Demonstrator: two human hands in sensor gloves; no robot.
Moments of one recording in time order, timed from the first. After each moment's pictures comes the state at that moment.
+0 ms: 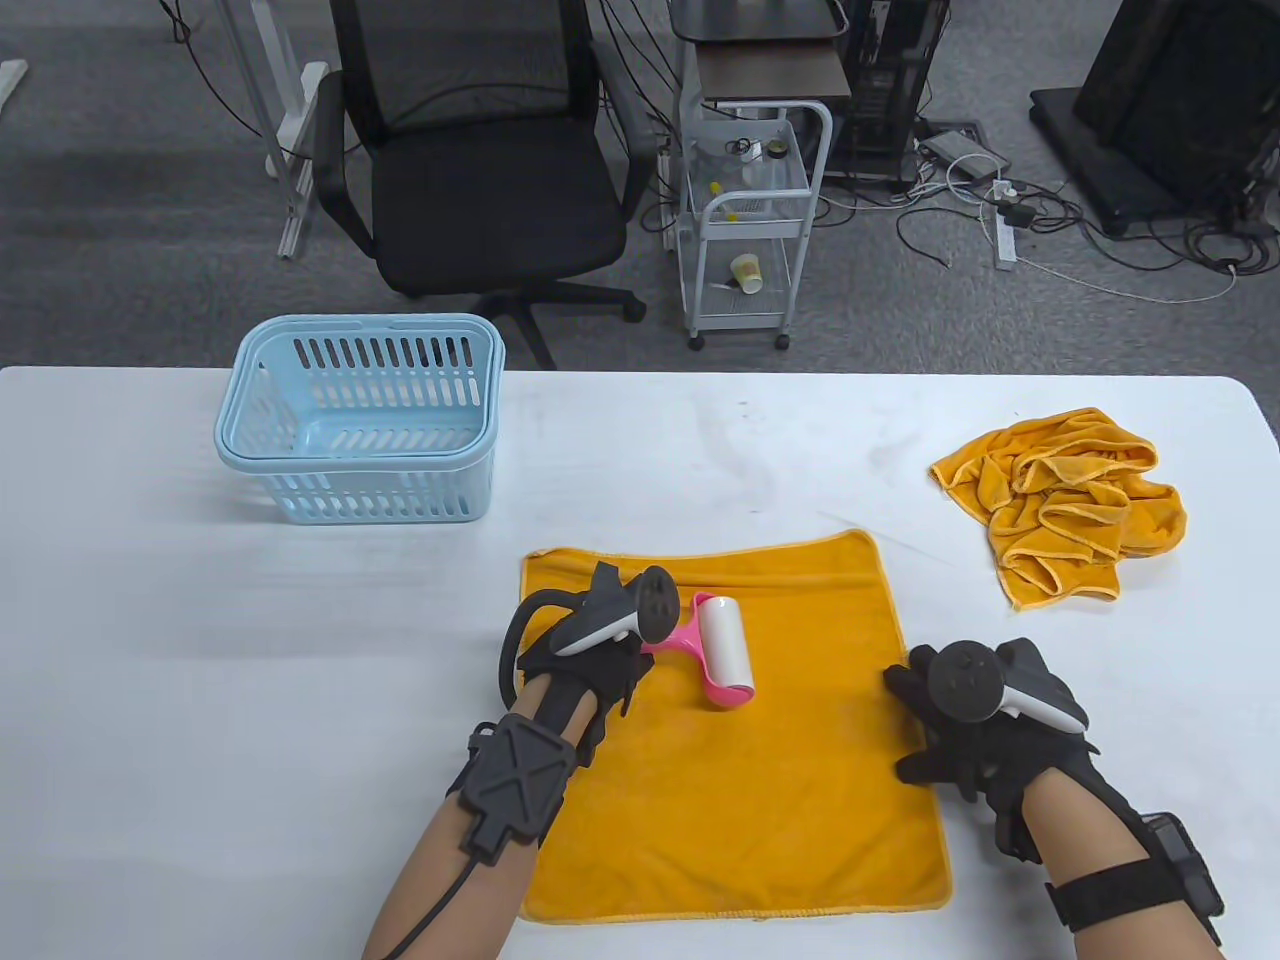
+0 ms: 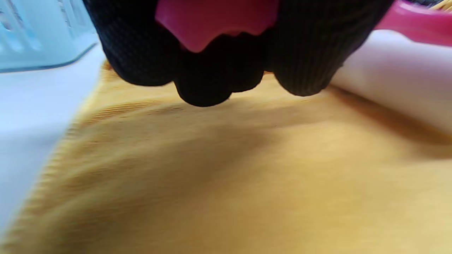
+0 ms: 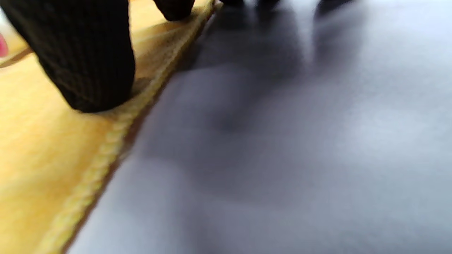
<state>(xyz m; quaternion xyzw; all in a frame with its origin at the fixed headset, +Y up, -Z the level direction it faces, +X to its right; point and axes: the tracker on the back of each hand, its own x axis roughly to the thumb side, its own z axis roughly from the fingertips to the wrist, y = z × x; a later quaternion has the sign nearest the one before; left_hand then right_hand) -0.065 -0.765 -0.360 -0.21 -0.11 -0.03 0.97 0.300 -0.796 -0.300 0.14 0.26 0.95 0.07</state>
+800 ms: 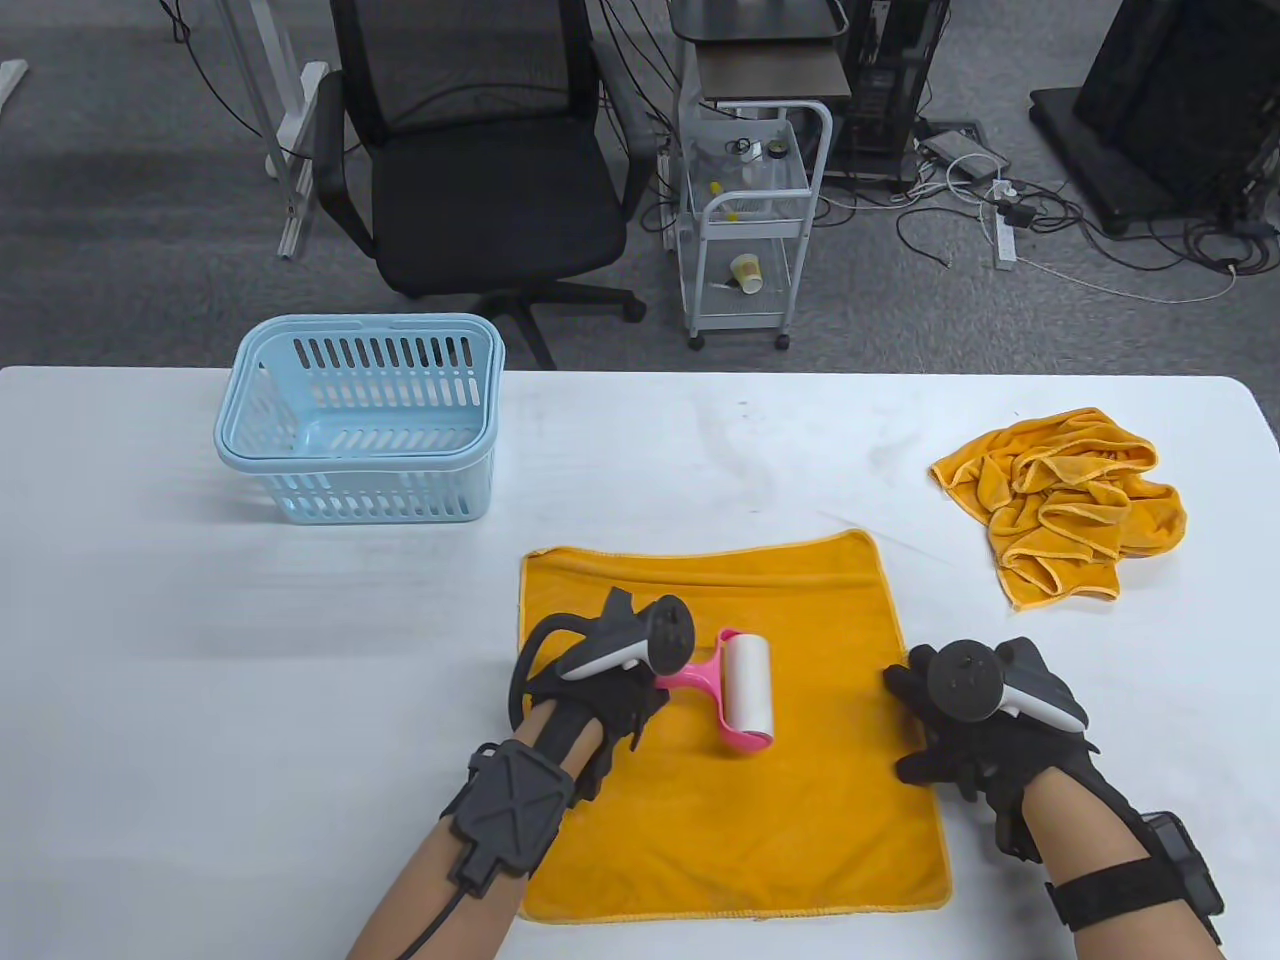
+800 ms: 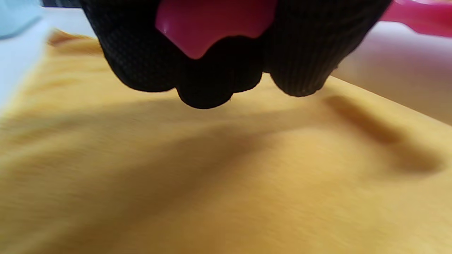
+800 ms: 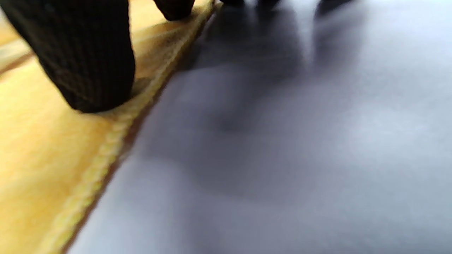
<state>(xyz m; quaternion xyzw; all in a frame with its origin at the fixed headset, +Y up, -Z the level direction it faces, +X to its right) -0.030 -0.769 -0.324 -0.25 -0.19 0.00 0.95 0.300 -0.796 -0.301 0.14 0.26 0.95 0.07</state>
